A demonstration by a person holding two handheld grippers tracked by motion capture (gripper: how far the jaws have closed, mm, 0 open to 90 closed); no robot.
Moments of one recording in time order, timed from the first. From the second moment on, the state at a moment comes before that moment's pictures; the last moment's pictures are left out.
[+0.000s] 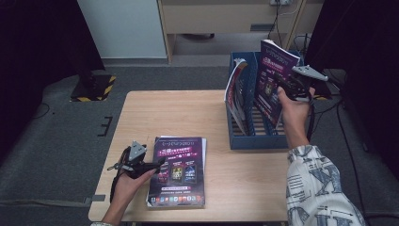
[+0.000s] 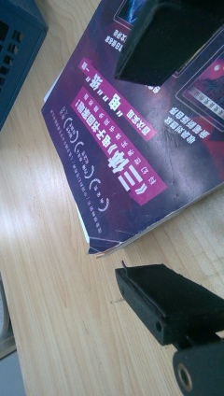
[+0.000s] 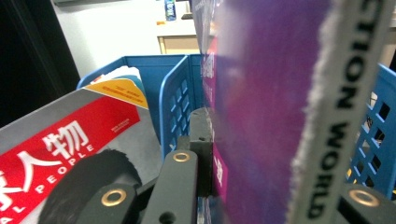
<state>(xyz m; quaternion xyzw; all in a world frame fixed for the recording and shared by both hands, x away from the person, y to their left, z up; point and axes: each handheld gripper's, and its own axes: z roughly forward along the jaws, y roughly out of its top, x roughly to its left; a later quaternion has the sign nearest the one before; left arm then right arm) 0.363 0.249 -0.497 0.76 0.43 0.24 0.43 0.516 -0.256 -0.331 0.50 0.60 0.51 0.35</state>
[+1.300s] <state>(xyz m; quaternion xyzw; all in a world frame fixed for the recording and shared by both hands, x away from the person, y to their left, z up) 0.362 0.250 -0.495 0.76 0.42 0.25 0.43 0.524 -0.245 -0.375 0.52 0.59 0.51 0.36</state>
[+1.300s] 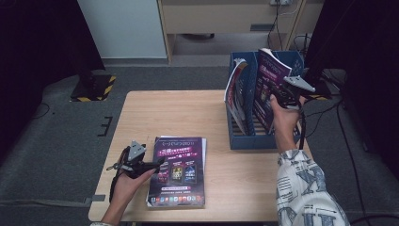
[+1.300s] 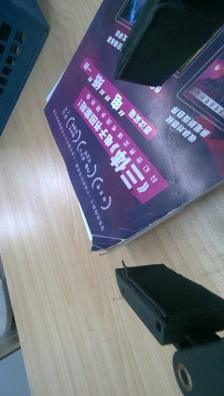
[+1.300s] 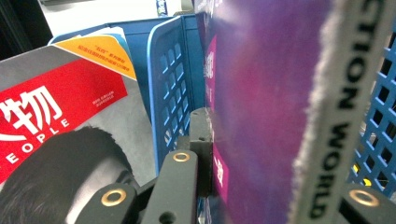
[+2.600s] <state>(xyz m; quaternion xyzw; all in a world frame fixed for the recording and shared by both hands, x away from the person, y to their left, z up) 0.363 0.251 -0.494 0.76 0.42 0.25 0.43 0.521 -0.231 -0.399 0.51 0.61 0.50 0.34</state>
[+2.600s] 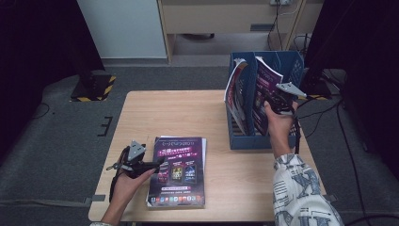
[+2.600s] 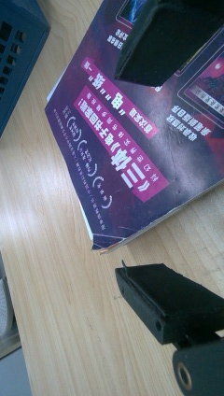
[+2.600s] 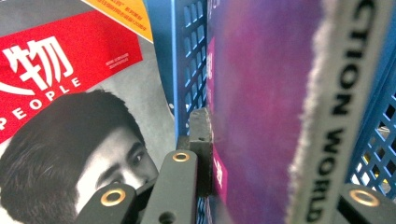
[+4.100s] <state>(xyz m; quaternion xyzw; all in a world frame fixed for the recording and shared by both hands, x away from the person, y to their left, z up) 0.362 0.250 -0.494 0.76 0.42 0.25 0.43 0.500 -0.221 -0.401 0.49 0.63 0.51 0.33</state>
